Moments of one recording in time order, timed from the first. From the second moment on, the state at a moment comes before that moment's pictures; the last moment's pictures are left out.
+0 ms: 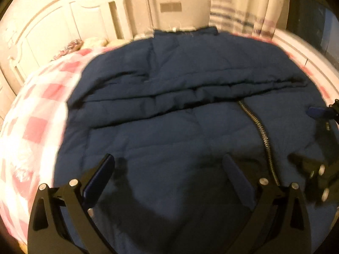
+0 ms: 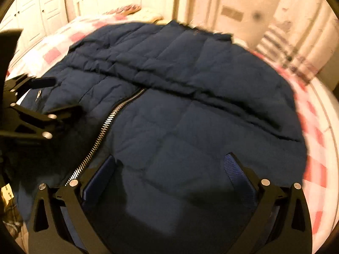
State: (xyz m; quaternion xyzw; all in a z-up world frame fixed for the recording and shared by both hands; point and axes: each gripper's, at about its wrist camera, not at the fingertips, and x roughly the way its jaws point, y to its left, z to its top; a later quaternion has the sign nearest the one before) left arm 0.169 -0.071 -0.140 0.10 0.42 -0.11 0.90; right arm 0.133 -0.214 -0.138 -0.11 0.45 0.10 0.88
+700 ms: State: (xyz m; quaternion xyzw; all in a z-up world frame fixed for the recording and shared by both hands) left arm 0.128 0.027 -0.153 0.03 0.44 -0.05 0.90; right arm 0.080 -0.313 -0.157 -0.02 0.44 0.03 0.90
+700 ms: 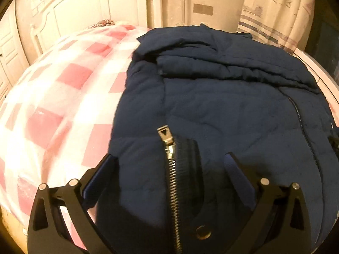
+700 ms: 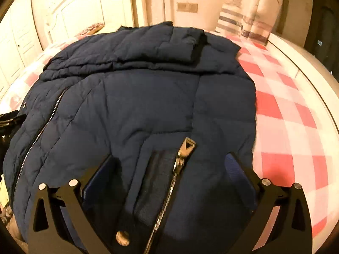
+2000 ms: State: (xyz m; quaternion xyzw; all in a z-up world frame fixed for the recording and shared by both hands) left arm -0.027 0.077 -0.145 0.07 0.37 -0.09 0.92; right arm -0.071 -0.315 -0.170 -0.03 0.37 0.10 0.92
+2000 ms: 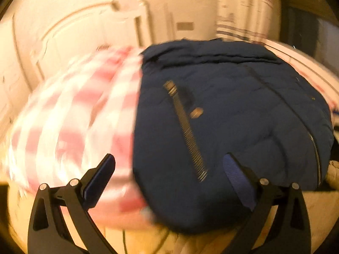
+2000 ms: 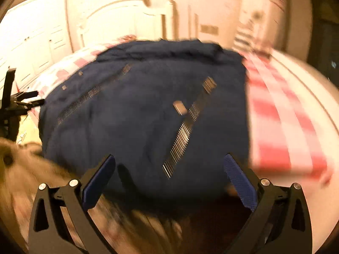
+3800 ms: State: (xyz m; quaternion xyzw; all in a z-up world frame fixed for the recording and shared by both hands) left arm 0.289 0.100 -0.034 -0.19 0.29 0.01 0.94; right arm 0.207 -0.428 -0.076 0.13 0.33 -0.02 0.94
